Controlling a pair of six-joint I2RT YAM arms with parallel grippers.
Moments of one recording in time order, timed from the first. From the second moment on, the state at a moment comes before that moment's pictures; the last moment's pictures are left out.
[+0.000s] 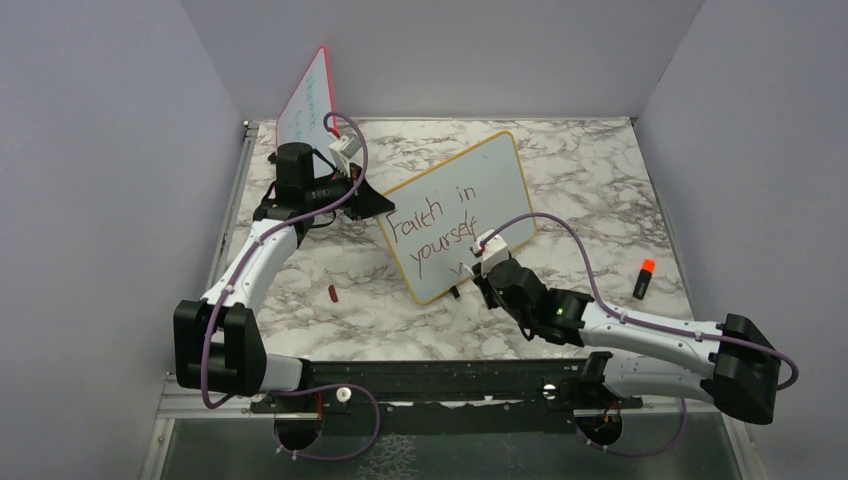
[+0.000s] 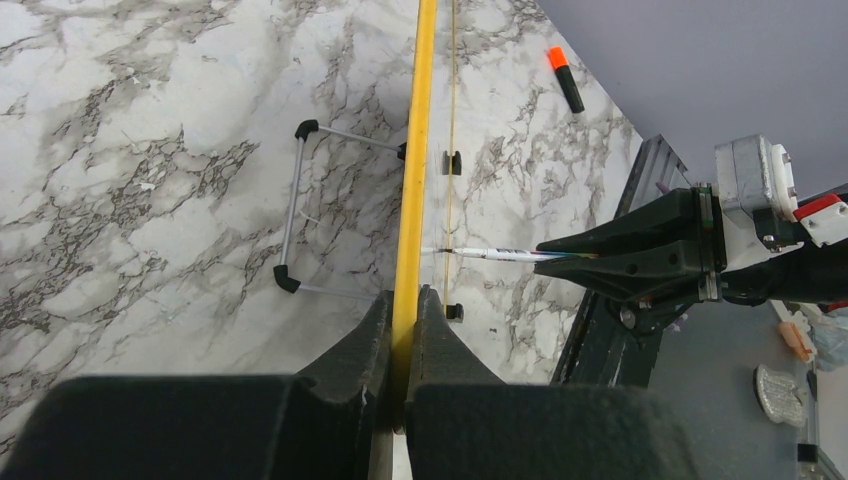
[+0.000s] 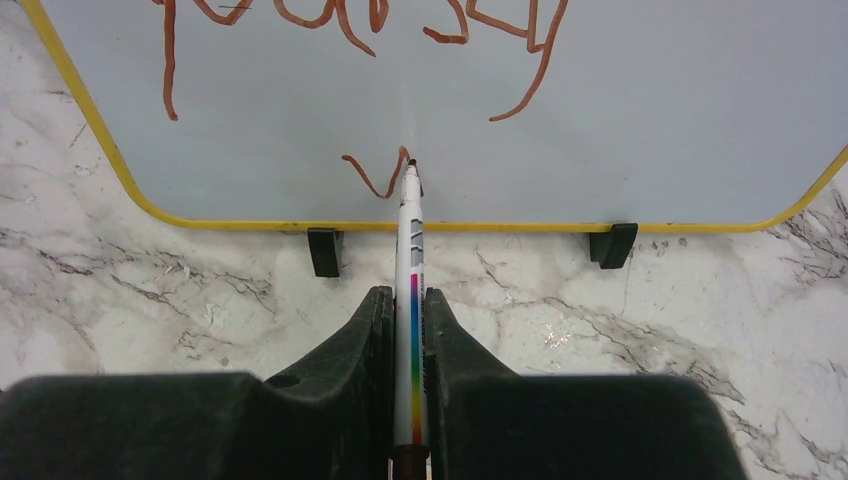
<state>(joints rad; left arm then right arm) -0.13 1.36 1.02 -0.14 0.95 -0.18 1.04 1.08 0.57 -0.07 0.47 0.16</state>
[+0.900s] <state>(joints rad) -0.13 1.36 1.02 -0.14 0.95 -0.18 1.04 1.06 0.57 -0.13 0.47 0.20</state>
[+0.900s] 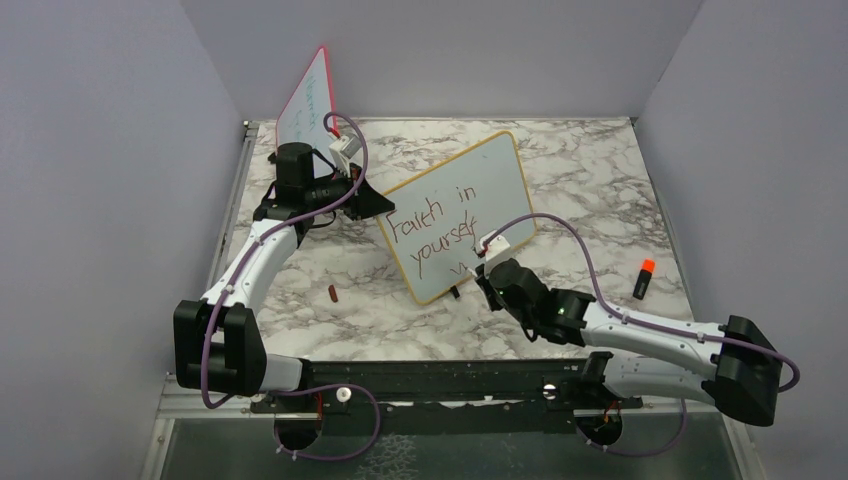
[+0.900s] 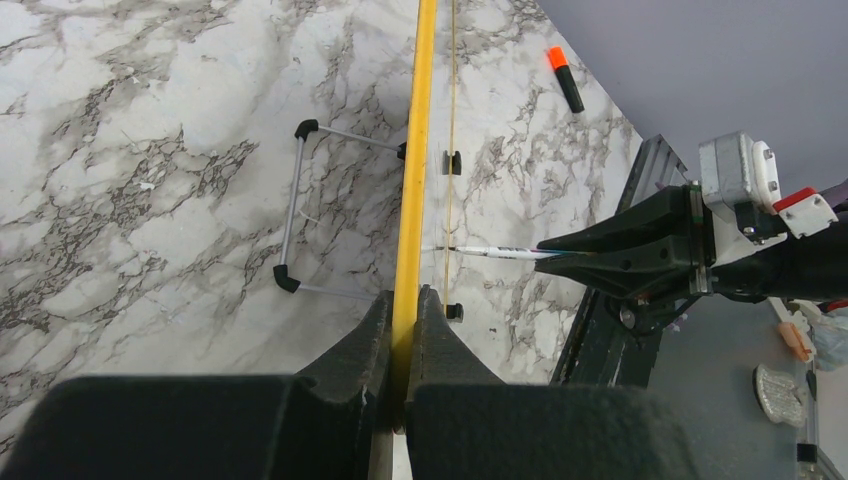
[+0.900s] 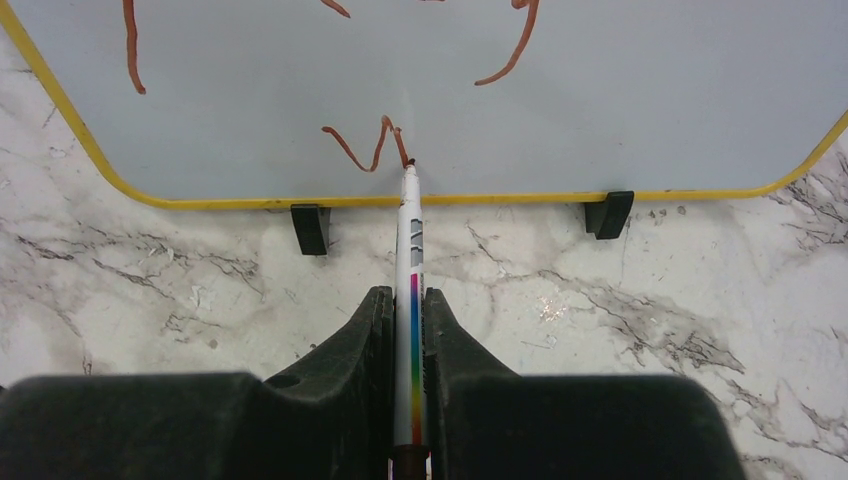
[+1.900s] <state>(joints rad) -0.13 1.36 1.02 -0.14 0.95 -0.18 1.04 1.07 0.58 -0.09 0.54 0.17</state>
